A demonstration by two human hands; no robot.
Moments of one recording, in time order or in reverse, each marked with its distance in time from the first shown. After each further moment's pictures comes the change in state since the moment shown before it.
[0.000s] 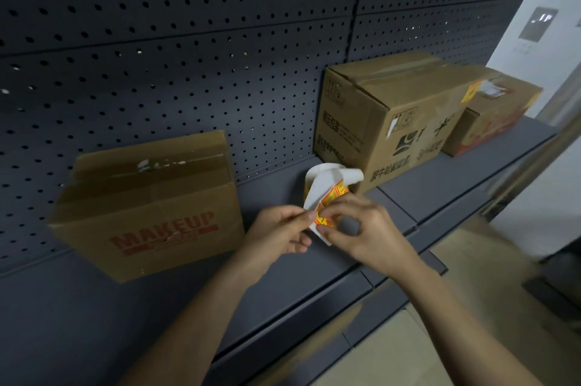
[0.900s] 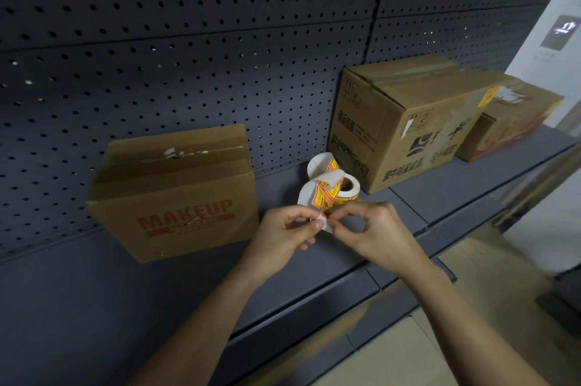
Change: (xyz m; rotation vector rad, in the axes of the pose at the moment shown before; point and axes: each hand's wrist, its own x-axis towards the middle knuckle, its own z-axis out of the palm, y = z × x) left_hand -0.024 -0.009 -0.002 0.117 0.096 0.195; right_hand -0.003 -0.014 0.001 0.003 -0.070 0.082
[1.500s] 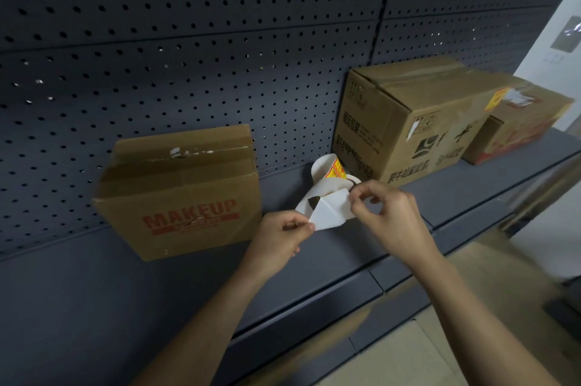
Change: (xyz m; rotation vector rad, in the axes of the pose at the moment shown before) left_hand 0.004 -0.010 -0.005 0.215 0.140 -0.087; right_hand 0.010 0.001 -0.012 -0.001 0.202 0.112
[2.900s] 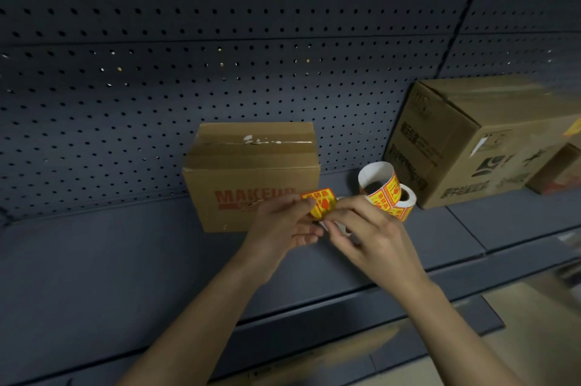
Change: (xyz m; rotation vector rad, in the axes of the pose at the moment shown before) left_hand -0.062 0.040 -0.067 -0.601 0.142 -0.182; right_hand -0.019 -0.069 0.060 -0.086 0.089 -0.728
